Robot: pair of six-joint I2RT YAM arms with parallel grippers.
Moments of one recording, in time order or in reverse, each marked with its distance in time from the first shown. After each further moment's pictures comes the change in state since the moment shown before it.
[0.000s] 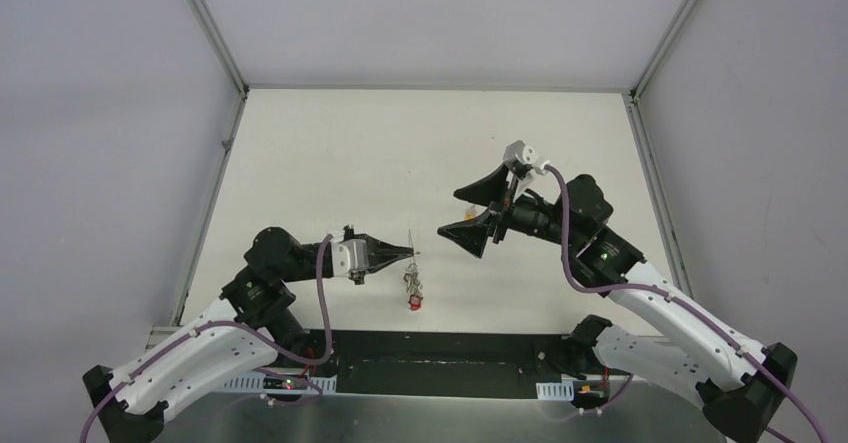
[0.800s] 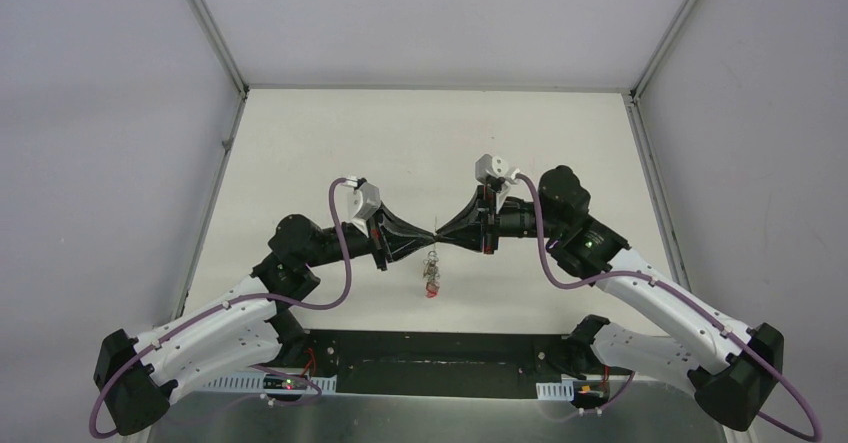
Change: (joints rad) left arm 0.000 0.221 -0.011 0.316 -0.079 -0.521; right arm 0.000 0.105 0.029 -0.074 -0.267 -0.127
